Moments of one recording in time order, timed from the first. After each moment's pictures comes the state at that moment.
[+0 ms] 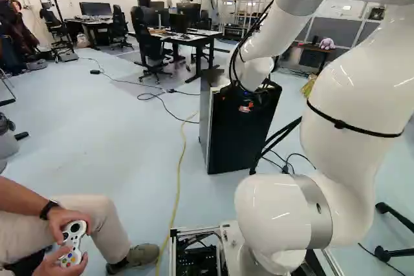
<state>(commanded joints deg) -7.9 -3.5 -37.9 5.4 6.6 9.0</state>
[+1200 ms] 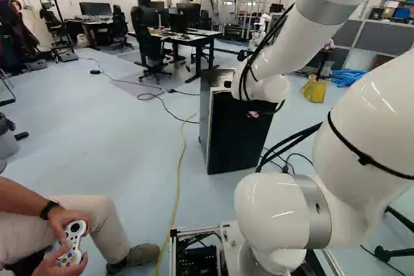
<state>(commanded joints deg) -10.4 6.3 -24.8 -5.4 35.7 9.0</state>
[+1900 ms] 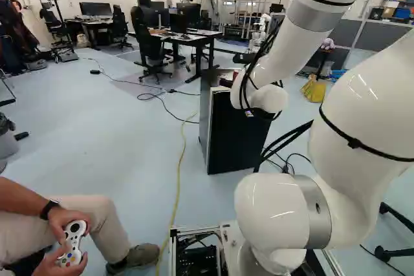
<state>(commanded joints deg) -10.6 1.8 -24.2 -12.0 50.7 9.0</state>
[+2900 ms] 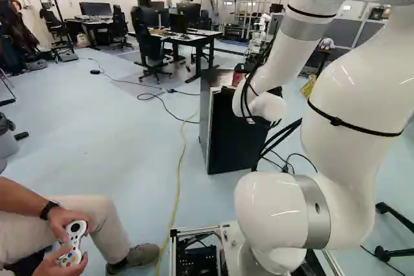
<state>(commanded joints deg) -13.0 -5.6 -24.7 -13.0 55.1 9.0</state>
